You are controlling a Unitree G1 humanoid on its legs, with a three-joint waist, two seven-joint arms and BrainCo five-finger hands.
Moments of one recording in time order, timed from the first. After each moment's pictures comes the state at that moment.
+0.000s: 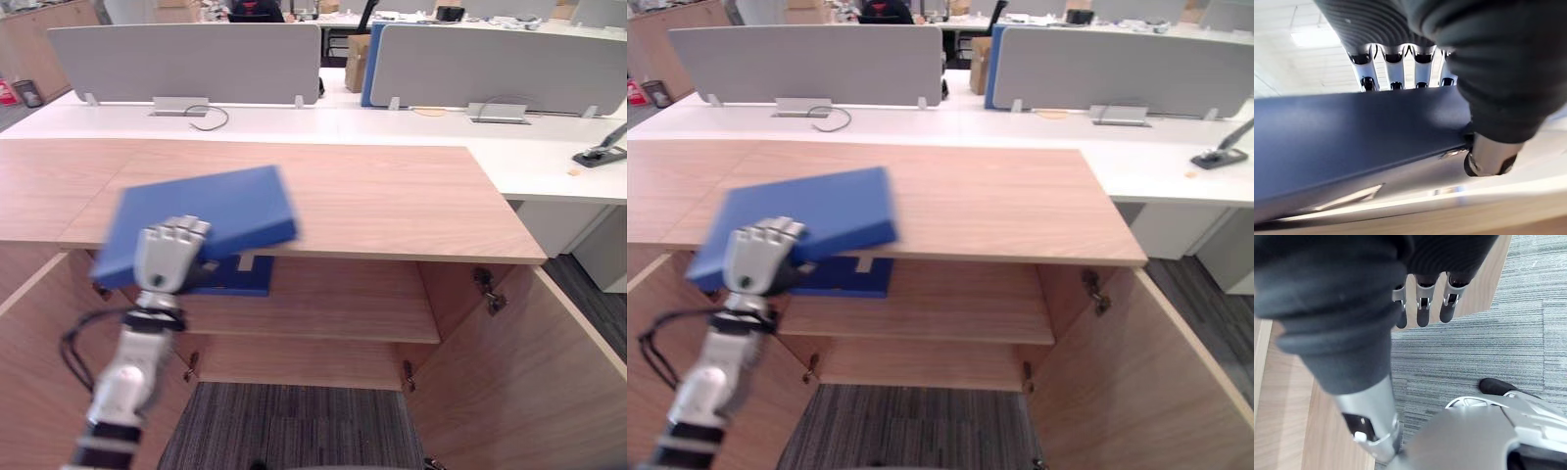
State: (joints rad) left arm 0.03 0.42 -0.14 -0.29 1.09 -0.11 0.38; right arm 0.19 -0.11 -0.18 1.09 -0.21 -0.09 -0.02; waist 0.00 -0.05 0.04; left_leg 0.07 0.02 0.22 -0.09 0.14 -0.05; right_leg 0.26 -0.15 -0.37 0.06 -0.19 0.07
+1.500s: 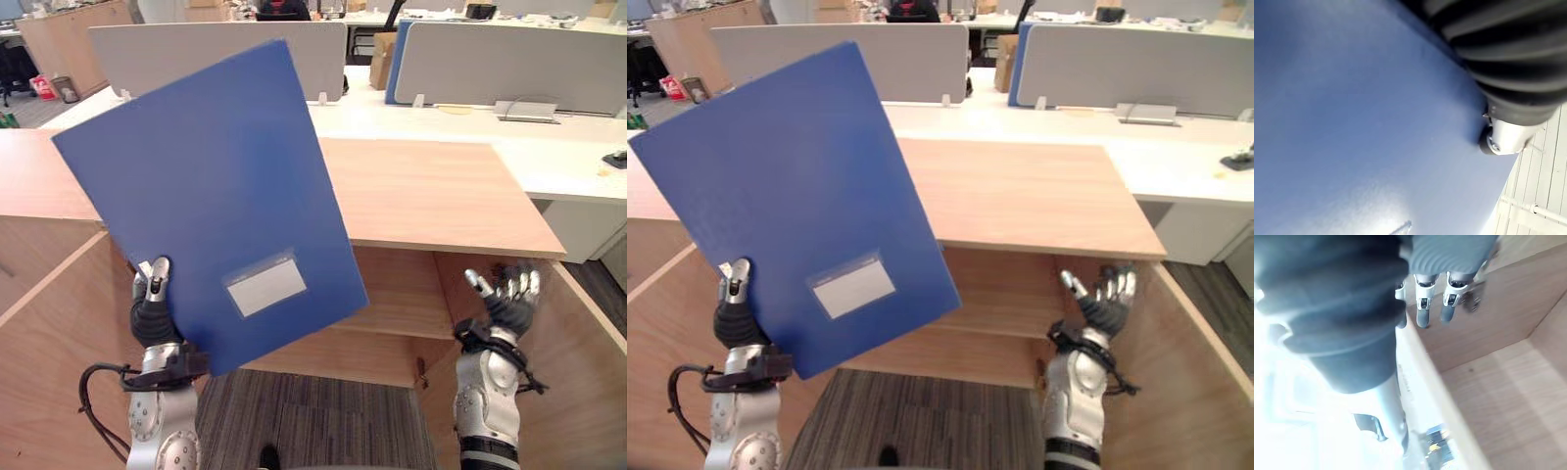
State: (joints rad) left arm 0.31 0.09 0.05 -0.45 -0.60 -0.23 0.01; right arm -0.01 -0.01 -0.29 -0.13 0.36 -0.17 -0.26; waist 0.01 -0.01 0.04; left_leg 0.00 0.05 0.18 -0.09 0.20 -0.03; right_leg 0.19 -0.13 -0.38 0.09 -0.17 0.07
